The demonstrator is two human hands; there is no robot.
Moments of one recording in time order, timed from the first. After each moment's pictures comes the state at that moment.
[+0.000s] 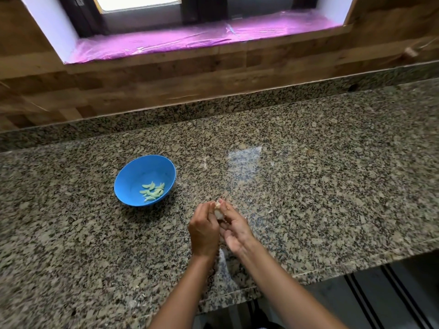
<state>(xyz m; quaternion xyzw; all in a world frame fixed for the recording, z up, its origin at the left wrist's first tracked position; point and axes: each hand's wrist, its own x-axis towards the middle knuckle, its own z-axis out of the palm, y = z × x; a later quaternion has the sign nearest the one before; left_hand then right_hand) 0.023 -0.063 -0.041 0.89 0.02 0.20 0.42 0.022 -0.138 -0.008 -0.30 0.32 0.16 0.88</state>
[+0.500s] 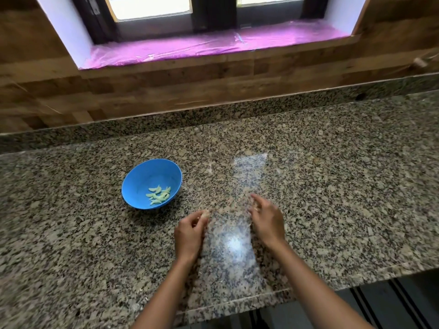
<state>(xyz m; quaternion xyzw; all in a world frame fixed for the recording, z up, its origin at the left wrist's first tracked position) 0.028 -0.015 -0.045 0.84 0.14 0.02 0.52 0.044 -0.198 -0.029 -0.90 0.11 -0.05 0.42</state>
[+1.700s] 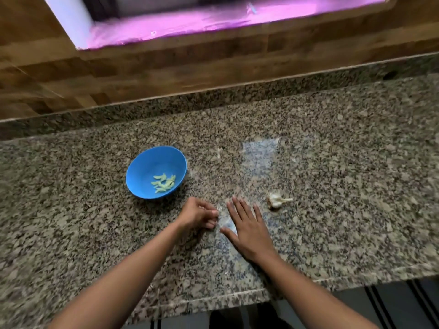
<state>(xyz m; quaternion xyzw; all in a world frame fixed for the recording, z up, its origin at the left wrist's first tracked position) 0.071 0.001 -0.030 0.75 0.17 -0.27 0.58 0.024 -0.169 -0.080 -0.97 -0.16 0.07 0.14</state>
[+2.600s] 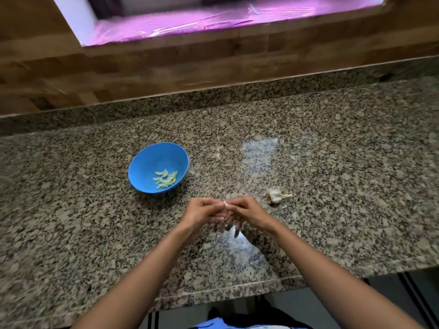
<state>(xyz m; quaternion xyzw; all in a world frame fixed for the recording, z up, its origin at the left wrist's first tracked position) 0.046 -0.007 -0.021 0.67 0.14 -0.22 0.70 0.057 -0.174 -0.043 -0.73 -0.07 0.28 0.62</state>
